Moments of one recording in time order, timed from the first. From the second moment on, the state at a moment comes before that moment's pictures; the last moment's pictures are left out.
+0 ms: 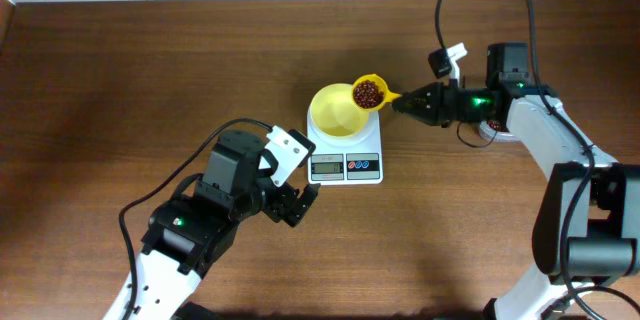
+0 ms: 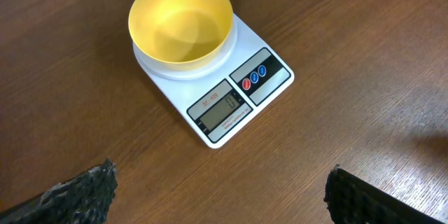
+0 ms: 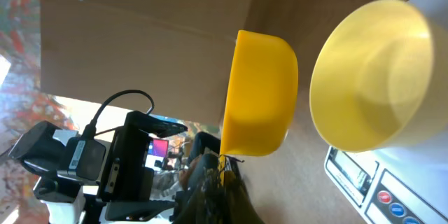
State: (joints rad) left arm -0.45 1.03 0.90 -0.67 0.17 0.19; right arm -0.02 1.88 1.25 -0.48 -1.45 0.19
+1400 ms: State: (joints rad) left arm -0.45 1.03 0.90 -0.67 0.17 0.19; right arm 0.11 1.89 1.25 -0.32 -1.08 0.00
